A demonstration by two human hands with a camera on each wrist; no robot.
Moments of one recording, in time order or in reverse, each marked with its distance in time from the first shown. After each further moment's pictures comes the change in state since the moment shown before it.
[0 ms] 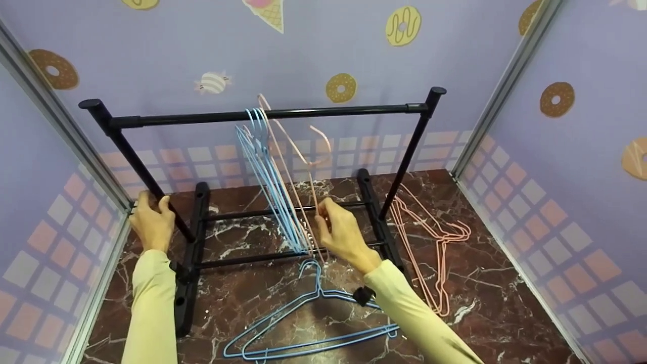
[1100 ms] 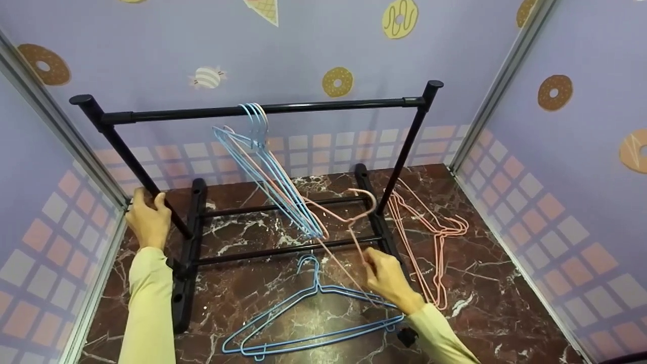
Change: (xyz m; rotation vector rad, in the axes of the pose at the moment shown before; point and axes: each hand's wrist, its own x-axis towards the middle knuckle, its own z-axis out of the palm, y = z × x) left_hand 0.001 -0.003 0.000 0.008 0.011 0.011; right_hand -0.140 0.066 -0.027 -0.142 -0.042 0.064
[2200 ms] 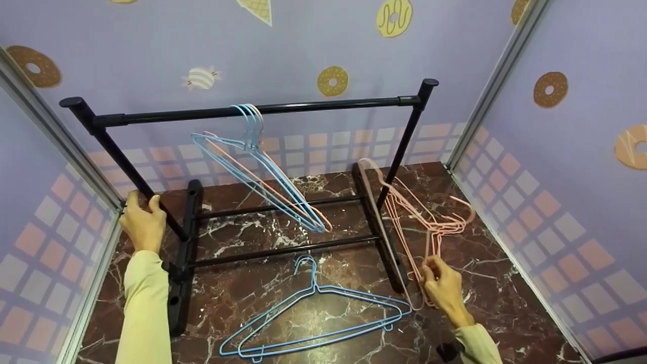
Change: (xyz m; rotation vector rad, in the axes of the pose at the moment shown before) left_hand 0.001 0.003 0.000 -0.012 -0.012 -0.042; right_hand -0.072 0.071 -0.067 0.013 0.166 0.524
